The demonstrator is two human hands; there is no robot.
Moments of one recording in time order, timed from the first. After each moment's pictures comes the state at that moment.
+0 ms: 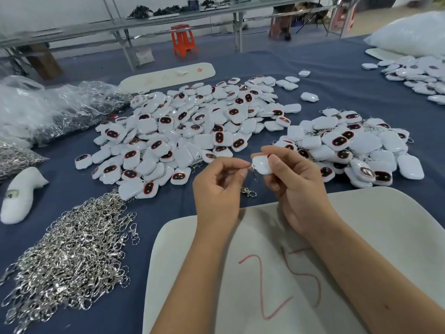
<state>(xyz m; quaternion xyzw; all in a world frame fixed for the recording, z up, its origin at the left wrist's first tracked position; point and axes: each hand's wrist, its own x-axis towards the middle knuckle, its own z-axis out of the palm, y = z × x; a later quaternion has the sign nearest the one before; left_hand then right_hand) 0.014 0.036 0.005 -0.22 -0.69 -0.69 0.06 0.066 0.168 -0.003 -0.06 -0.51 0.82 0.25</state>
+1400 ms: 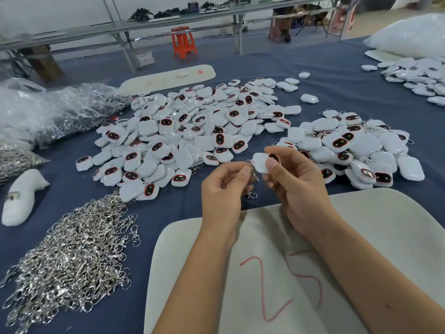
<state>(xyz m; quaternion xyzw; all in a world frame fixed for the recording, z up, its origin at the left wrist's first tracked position) 0.020 0.044 0.008 -0.11 -0.60 -0.79 -0.10 0.068 0.171 -0.001 -0.07 -0.53 0.81 0.24</state>
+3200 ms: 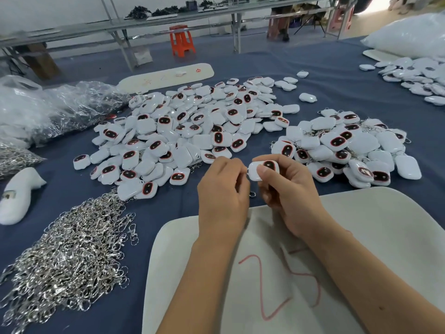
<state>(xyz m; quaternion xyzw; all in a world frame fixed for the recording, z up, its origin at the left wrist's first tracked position) 0.011 0.039 0.000 -0.30 -0.81 -0.44 0.26 0.072 0.165 -0.001 -0.09 -0.58 0.79 0.18</state>
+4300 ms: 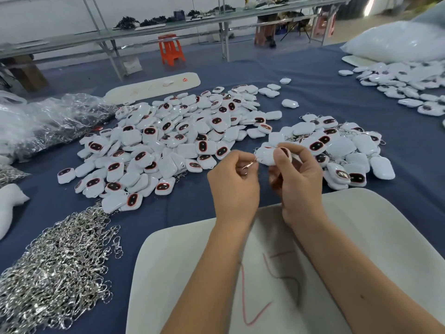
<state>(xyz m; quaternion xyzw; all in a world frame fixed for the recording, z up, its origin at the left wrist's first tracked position) 0.021 0.095 0.019 -0.21 -0.75 -0.62 0.09 0.066 0.192 0.003 -0.18 -0.50 0.76 0.39</state>
